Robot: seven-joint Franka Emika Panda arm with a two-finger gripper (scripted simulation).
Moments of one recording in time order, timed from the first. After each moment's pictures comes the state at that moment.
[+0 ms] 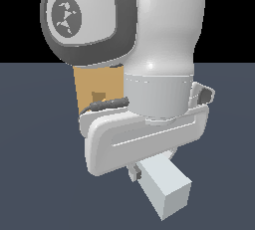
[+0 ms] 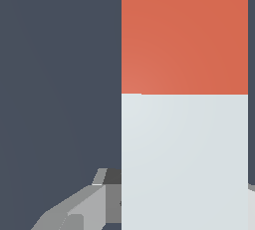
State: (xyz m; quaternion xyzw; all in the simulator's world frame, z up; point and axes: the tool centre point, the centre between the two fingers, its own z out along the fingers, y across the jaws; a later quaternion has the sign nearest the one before) arm 0.038 -0.127 0.026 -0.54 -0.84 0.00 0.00
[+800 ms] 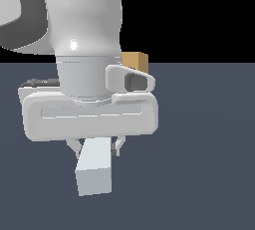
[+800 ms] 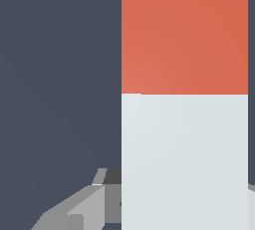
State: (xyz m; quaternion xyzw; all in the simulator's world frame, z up) arm -0.052 -0.111 0.045 -0.66 -0.75 0.00 0.00
